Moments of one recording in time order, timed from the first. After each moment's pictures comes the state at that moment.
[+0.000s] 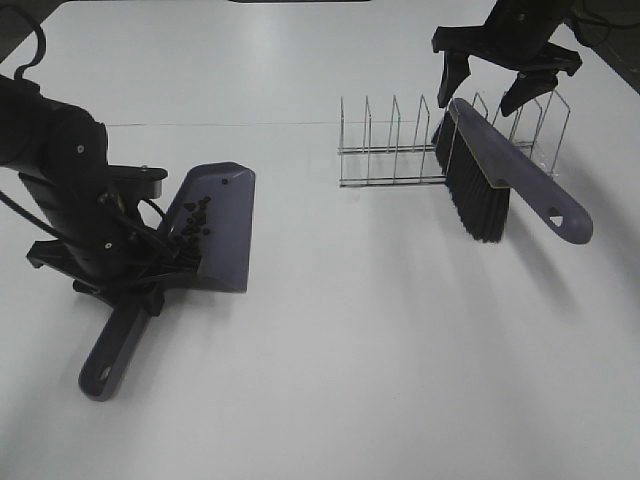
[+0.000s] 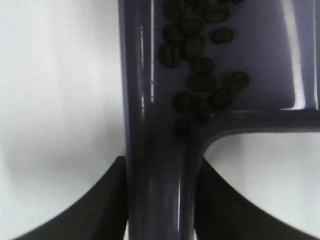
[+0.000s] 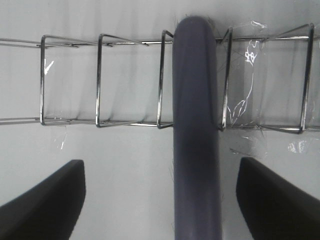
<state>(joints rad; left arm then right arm) -0.42 2.04 -1.11 -0.01 0.62 -0.28 0.07 2.40 -2.24 0.19 1.22 0.06</state>
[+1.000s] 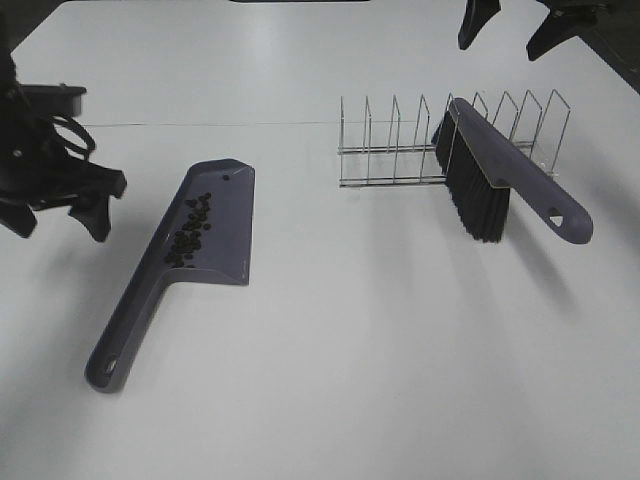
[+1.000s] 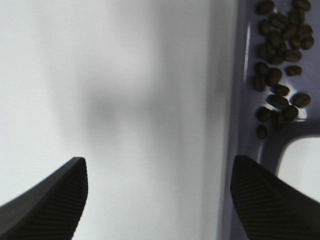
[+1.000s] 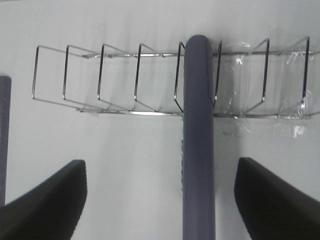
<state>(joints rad) -0.20 1.94 -1.28 -0.01 0.86 -0.12 0.07 2.16 -2.11 0.19 1.22 0.05</state>
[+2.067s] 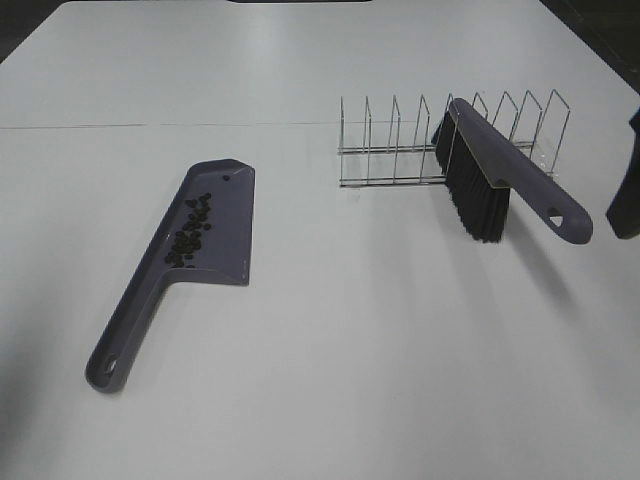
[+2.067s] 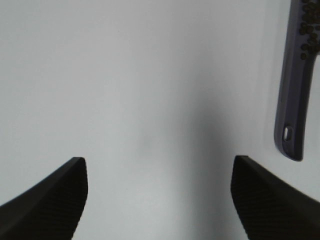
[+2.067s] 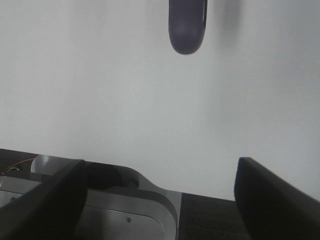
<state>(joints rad) 0.10 1.02 -0.84 -0.07 1.01 0.14 0.07 1.26 -1.02 0.18 1.22 -0.01</state>
